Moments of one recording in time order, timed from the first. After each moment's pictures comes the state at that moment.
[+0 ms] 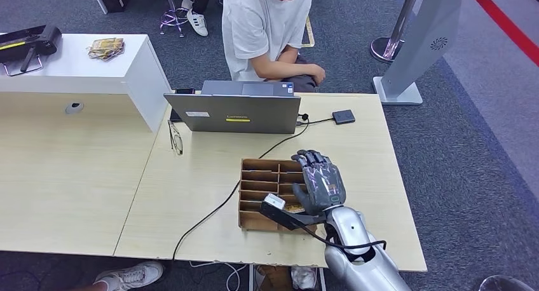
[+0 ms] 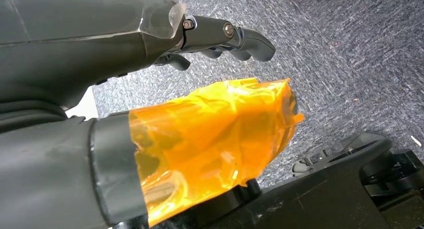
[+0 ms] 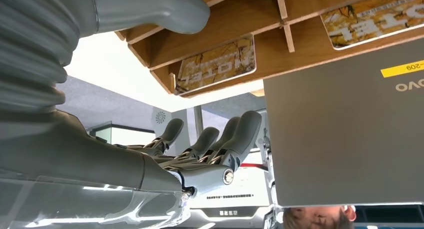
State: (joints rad) left arm -0.10 -0.24 0.77 -0.18 -1.36 0.18 0.11; right arm -0.29 -0.06 0.45 -1.20 1.18 -0.26 0.02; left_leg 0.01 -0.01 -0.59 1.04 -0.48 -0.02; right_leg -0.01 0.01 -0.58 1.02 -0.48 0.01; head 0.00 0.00
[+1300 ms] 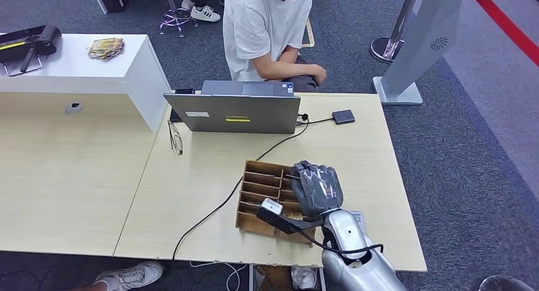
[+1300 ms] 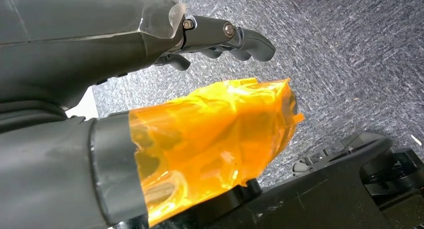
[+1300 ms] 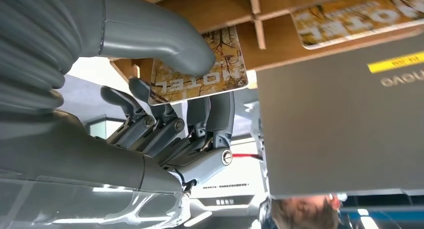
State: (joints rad) left arm -0.10 -0.24 0.77 -0.18 -1.37 0.18 0.11; right arm -0.29 -0.05 0.47 -1.17 1.21 -0.35 0.00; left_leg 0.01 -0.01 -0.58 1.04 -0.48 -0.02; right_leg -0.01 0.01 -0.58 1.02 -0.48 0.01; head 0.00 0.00
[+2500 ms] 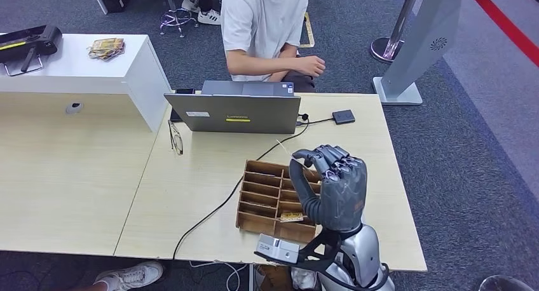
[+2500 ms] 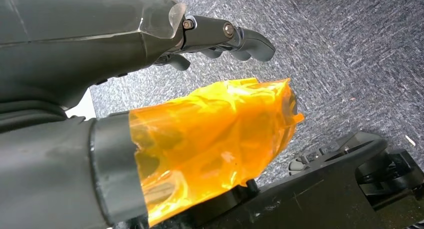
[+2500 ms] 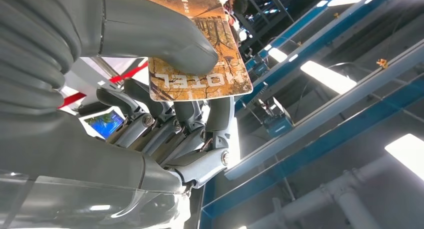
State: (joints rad) left arm -0.09 -0.24 0.77 -0.18 -1.35 0.18 0.10; right arm -0.15 0.05 0.40 -1.62 1.16 -0.67 -0.35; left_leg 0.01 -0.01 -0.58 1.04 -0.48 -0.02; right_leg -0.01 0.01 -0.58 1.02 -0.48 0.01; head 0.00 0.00
